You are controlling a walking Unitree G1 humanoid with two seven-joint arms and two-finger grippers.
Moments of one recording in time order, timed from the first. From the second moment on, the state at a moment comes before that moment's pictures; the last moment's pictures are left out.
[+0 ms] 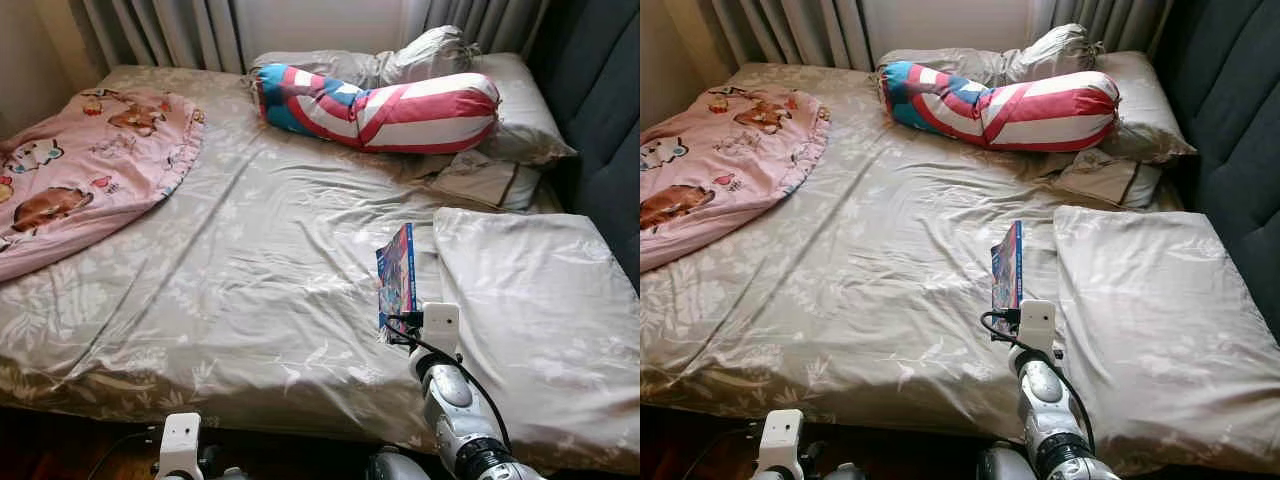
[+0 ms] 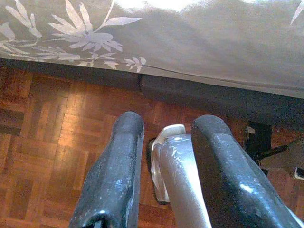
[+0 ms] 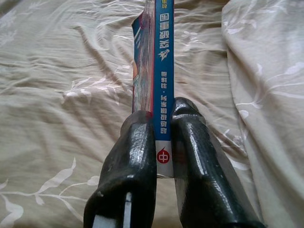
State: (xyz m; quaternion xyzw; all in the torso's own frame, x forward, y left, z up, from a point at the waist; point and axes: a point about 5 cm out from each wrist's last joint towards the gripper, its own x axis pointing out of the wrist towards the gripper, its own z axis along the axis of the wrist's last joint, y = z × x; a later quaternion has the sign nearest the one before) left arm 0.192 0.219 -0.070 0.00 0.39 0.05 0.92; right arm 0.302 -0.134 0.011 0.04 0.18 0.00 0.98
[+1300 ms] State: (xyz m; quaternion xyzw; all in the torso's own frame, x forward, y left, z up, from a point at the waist) left arm 0.202 0.220 -0.064 0.00 0.37 0.05 0.93; right arm 0.300 -0.119 0.012 0.06 0.17 0.05 0.98
